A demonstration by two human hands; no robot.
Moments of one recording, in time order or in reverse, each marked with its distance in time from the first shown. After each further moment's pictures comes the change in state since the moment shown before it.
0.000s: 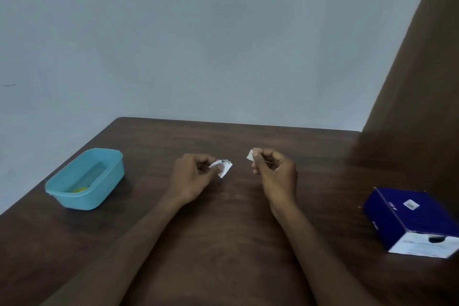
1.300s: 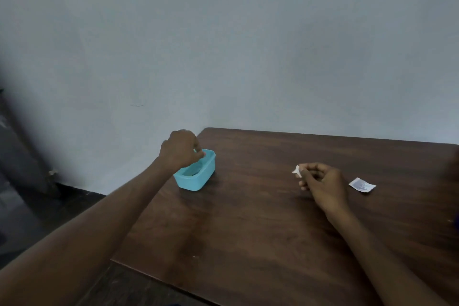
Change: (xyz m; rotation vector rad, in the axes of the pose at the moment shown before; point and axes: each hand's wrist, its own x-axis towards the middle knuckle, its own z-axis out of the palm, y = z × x) left_hand -0.030 0.000 -0.223 0.908 0.099 -0.268; right_hand -0.042 -0.021 0.023 -0.109 -0.286 0.006
